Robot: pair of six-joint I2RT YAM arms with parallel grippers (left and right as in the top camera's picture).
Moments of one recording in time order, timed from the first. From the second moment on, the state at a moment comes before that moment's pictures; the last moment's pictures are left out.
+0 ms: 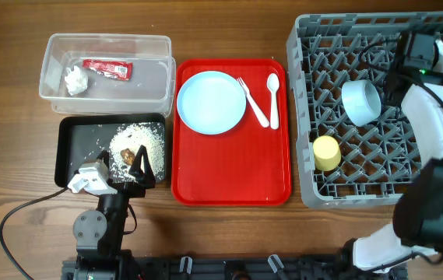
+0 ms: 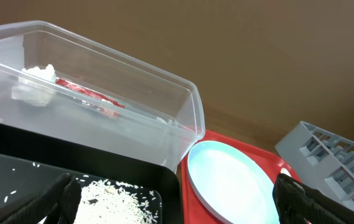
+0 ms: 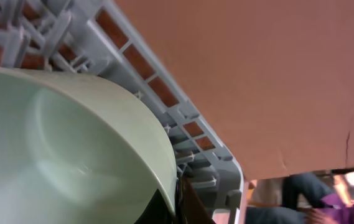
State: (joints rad) left arm -0.04 0.01 0.02 -0.10 0.03 -0.42; right arm -0.21 1.75 1.30 -0.61 1.08 0.09
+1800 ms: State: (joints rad) left arm -0.04 0.01 0.02 -0.10 0.03 -0.42; right arm 0.64 1.46 1.30 -0.81 -0.14 0.18
